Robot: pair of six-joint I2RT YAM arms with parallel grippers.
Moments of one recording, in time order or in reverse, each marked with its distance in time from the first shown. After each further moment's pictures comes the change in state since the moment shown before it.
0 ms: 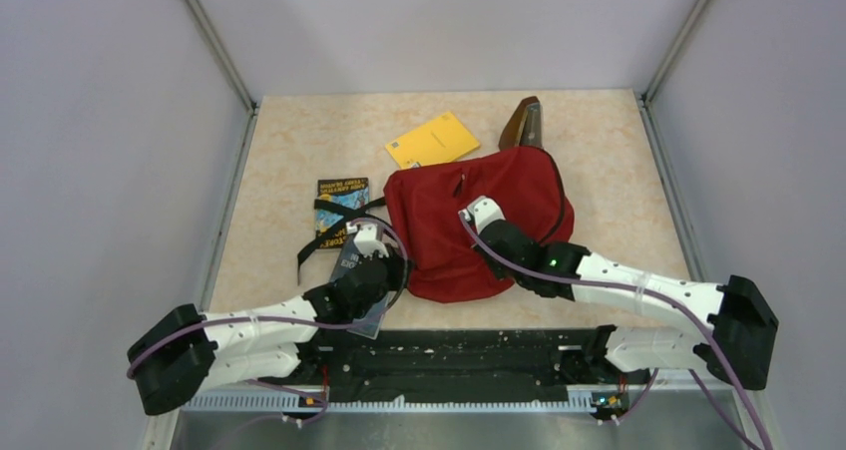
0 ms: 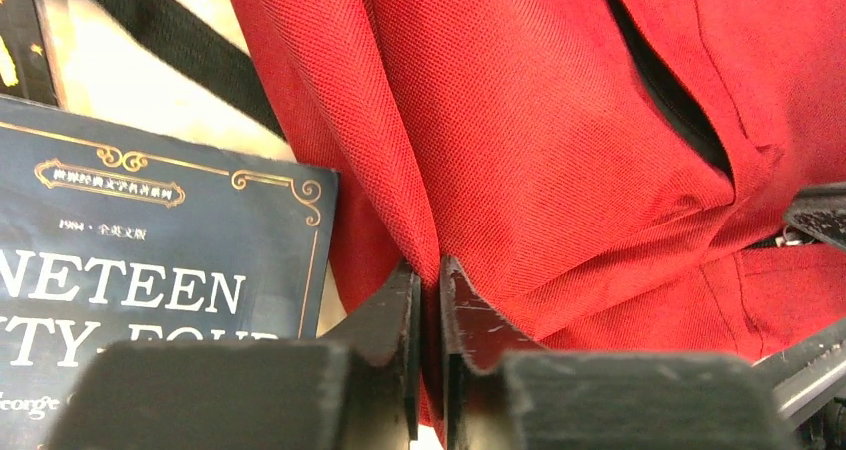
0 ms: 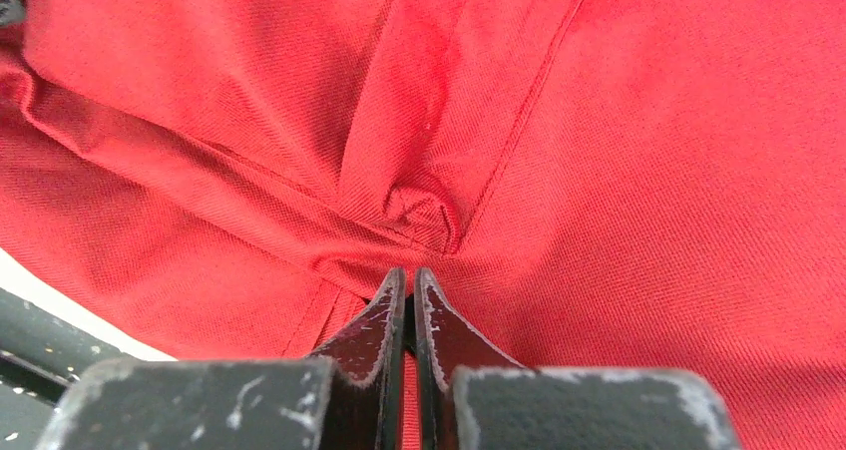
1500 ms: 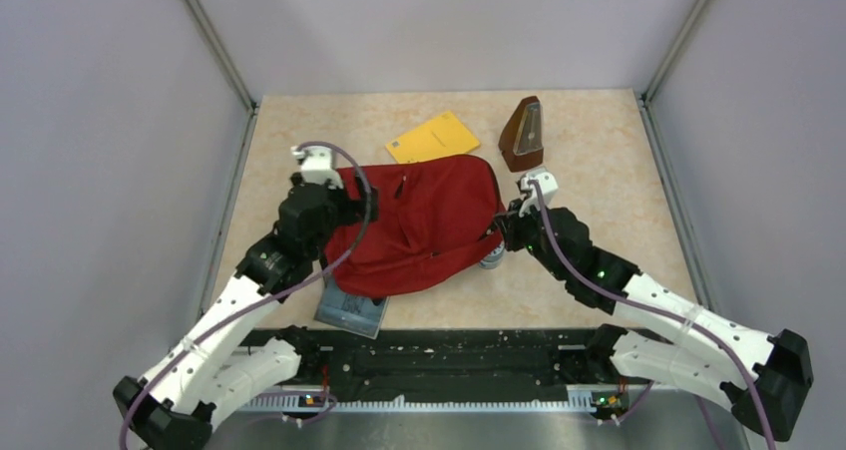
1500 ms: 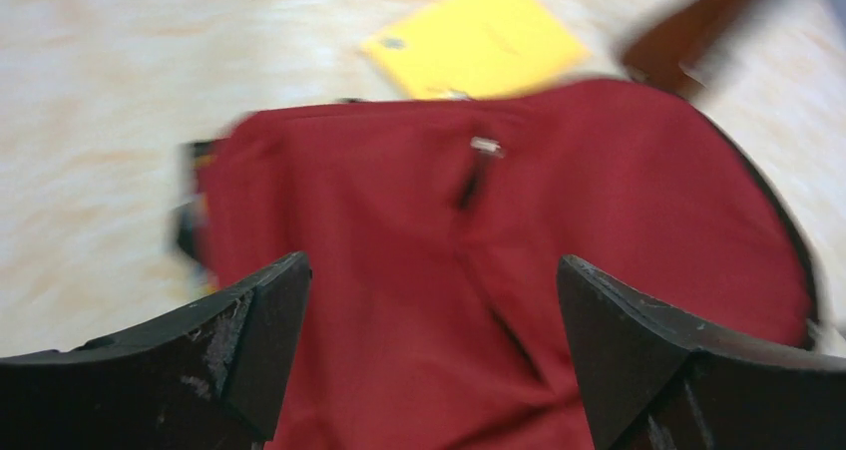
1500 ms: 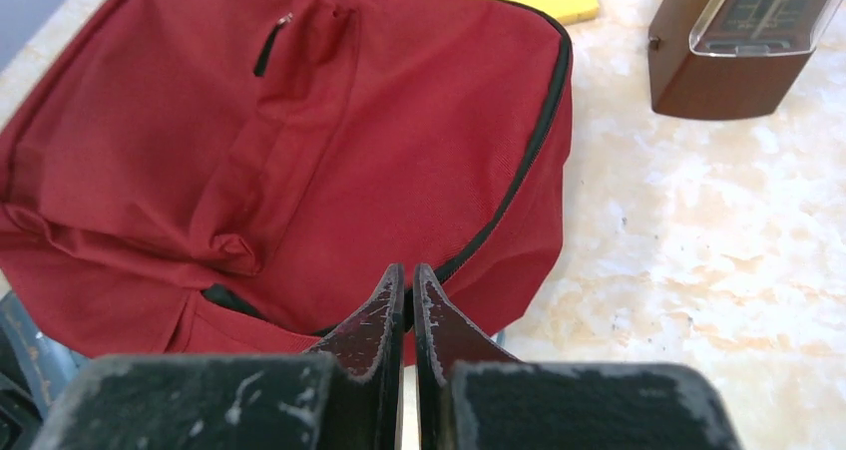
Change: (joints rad) left arm 0.491 -0.186 0.611 -0.681 0.087 0.435; right arm -0.179 -0.299 -0.134 0.368 -0.089 0.106
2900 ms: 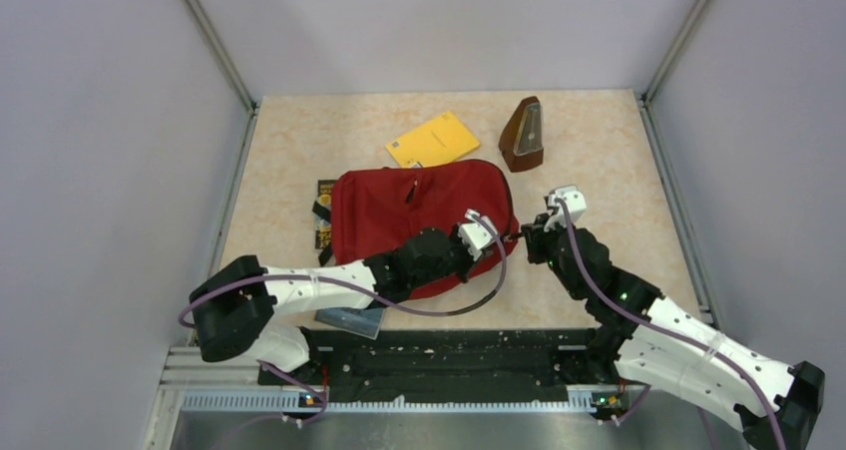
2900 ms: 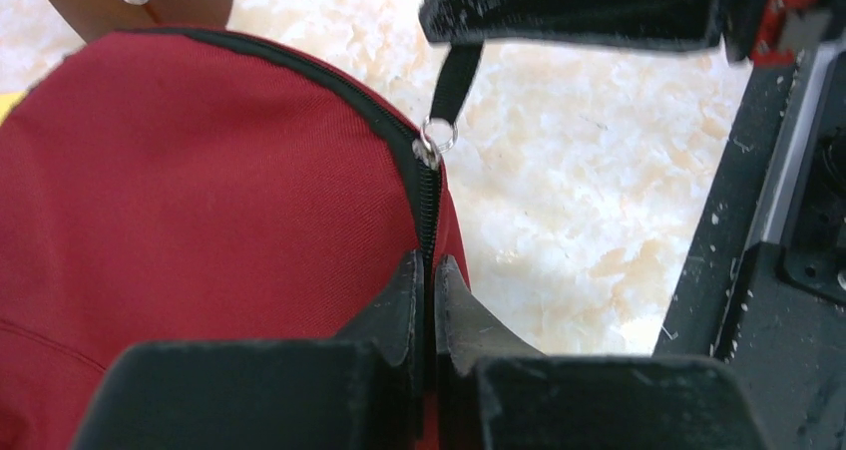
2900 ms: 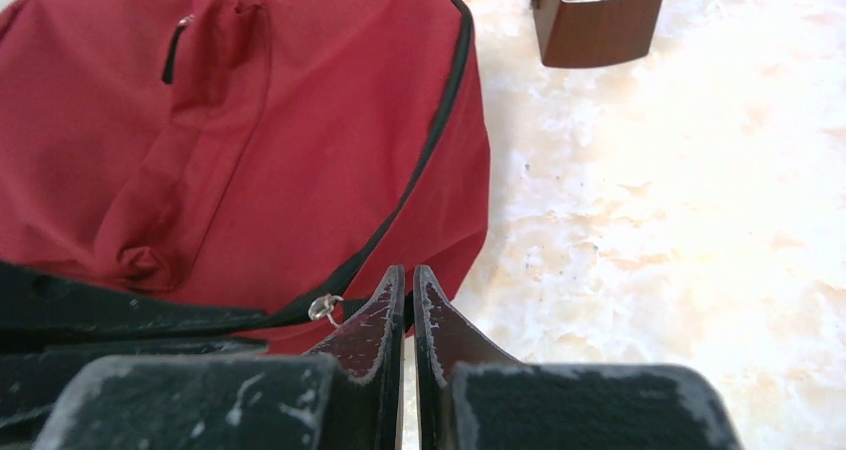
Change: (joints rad) left arm -0.619 0.615 -0.092 0.768 0.322 0.399; right arm 0.000 -0.220 -0.109 -0.109 0.151 0.022
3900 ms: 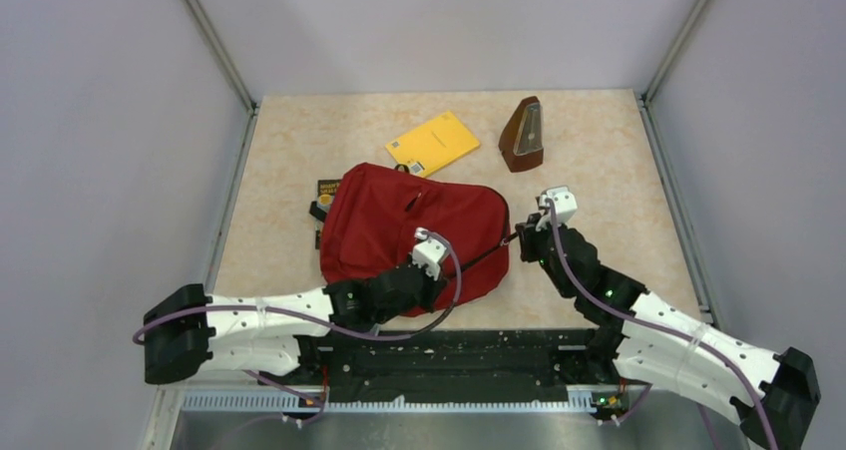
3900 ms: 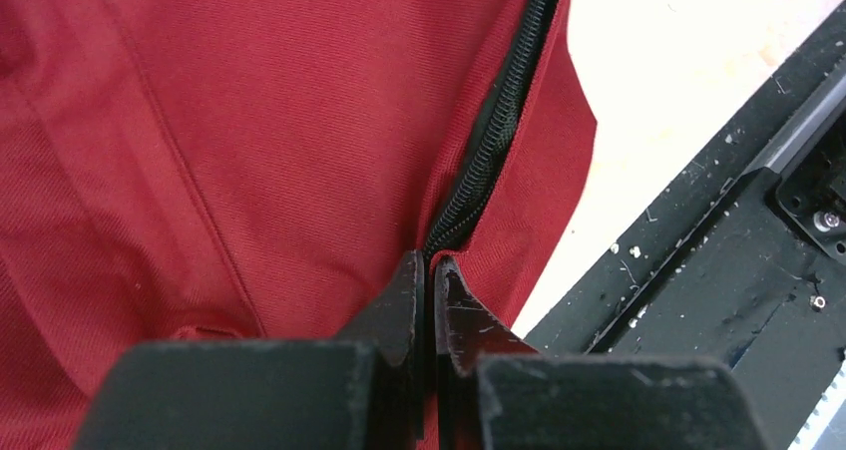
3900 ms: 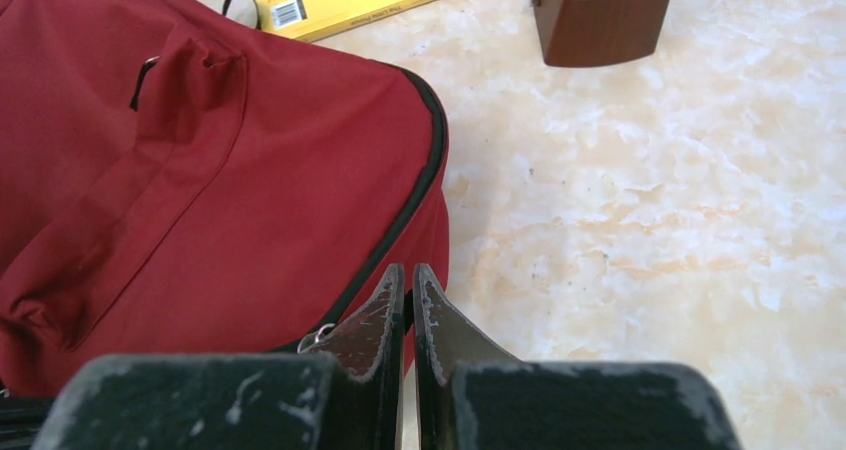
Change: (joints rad) left arm -0.127 -0.314 -0.238 -0.301 -0.288 -0.407; right arm 0.000 0.068 -0.055 0.120 0.026 -0.008
